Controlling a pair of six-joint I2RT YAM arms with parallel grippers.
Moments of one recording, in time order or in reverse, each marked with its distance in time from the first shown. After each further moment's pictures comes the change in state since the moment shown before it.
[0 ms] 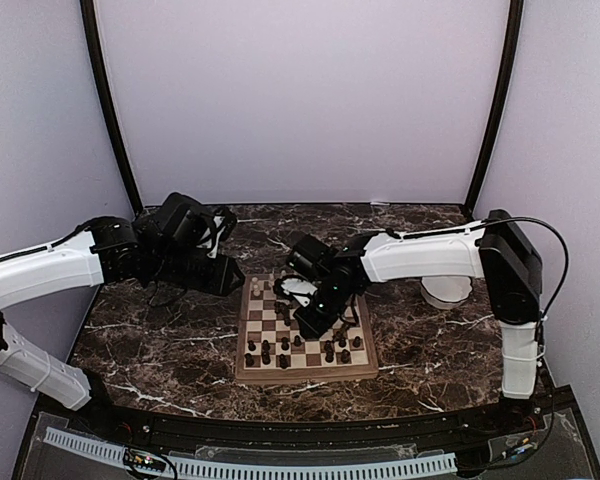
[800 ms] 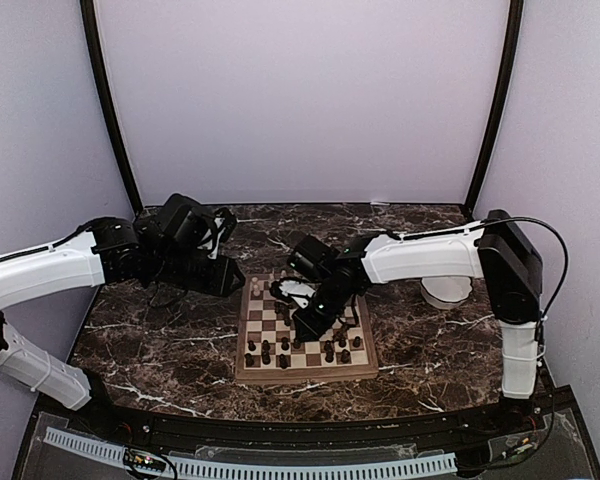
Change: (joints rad) left arm 0.000 0.004 -0.002 -0.001 0.005 -0.019; right arm -0.001 0.005 -0.012 0.040 -0.080 -0.015
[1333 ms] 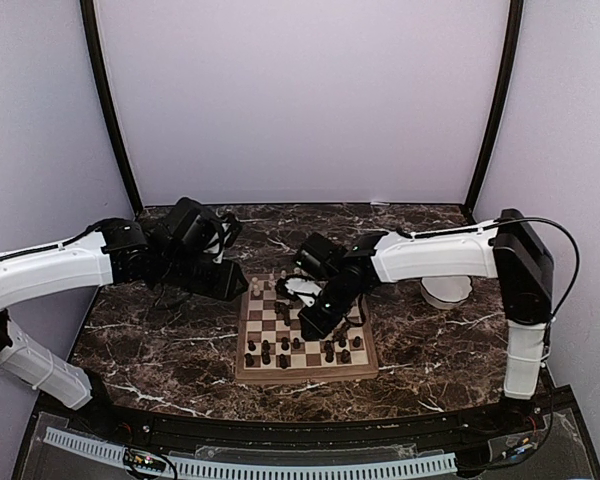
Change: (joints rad) left arm 0.000 0.037 -0.002 0.001 0.014 0.000; right arm 0.000 -0.043 -0.036 -0.008 0.023 0.000
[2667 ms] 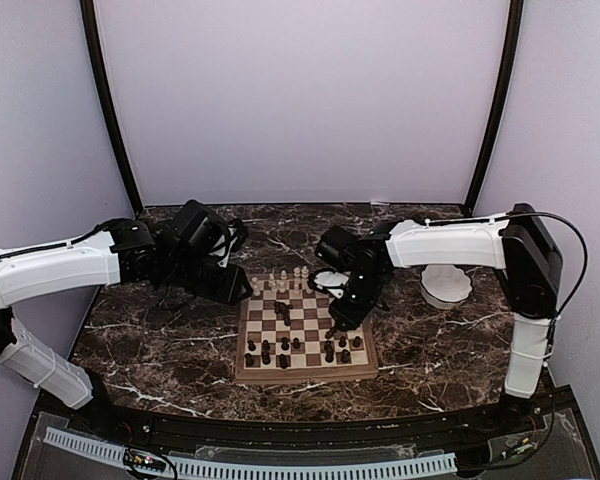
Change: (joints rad) left arm 0.000 0.039 0.007 -0.003 0.042 0.036; right arm -0.096 -0.073 -0.047 -0.202 0.237 -0.128
